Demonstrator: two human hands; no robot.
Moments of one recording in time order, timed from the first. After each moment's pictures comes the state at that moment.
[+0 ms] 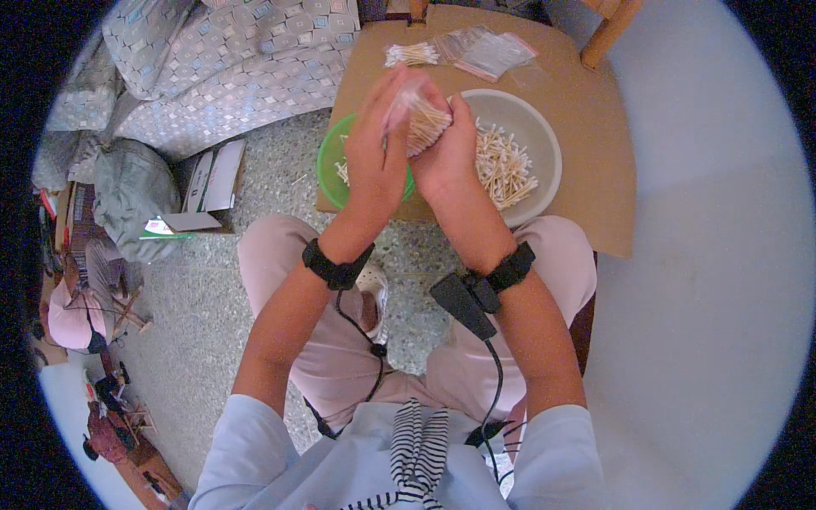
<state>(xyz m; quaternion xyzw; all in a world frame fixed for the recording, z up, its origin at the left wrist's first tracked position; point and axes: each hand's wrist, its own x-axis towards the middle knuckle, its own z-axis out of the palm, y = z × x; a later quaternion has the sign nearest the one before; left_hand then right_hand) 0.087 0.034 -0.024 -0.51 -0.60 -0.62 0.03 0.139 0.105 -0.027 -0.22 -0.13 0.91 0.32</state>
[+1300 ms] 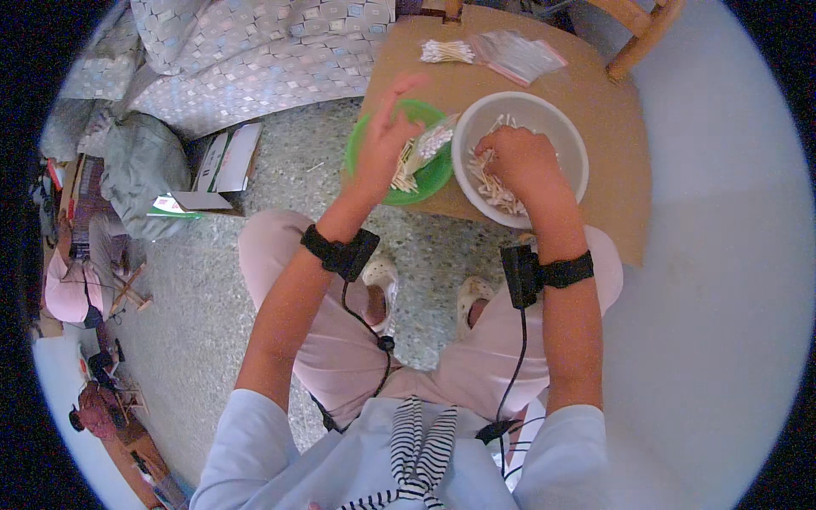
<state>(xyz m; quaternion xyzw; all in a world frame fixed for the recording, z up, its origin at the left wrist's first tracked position) 0.042 0.012 -0.047 -0.46 -0.60 -0.63 -0.18 0.196 0.151 -0.024 -0.23 -0.96 0.13 0.00</state>
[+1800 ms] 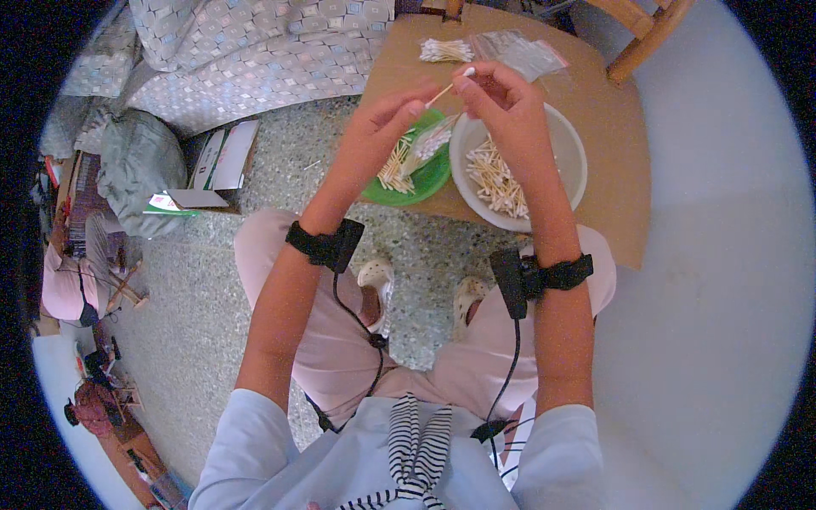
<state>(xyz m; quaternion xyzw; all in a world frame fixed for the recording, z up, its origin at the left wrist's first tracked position) 0.034 0.007 -0.030 -0.46 -0.59 -0.62 -0.22 0.167 0.145 -0.003 -0.16 -0.72 0.59 0.34</state>
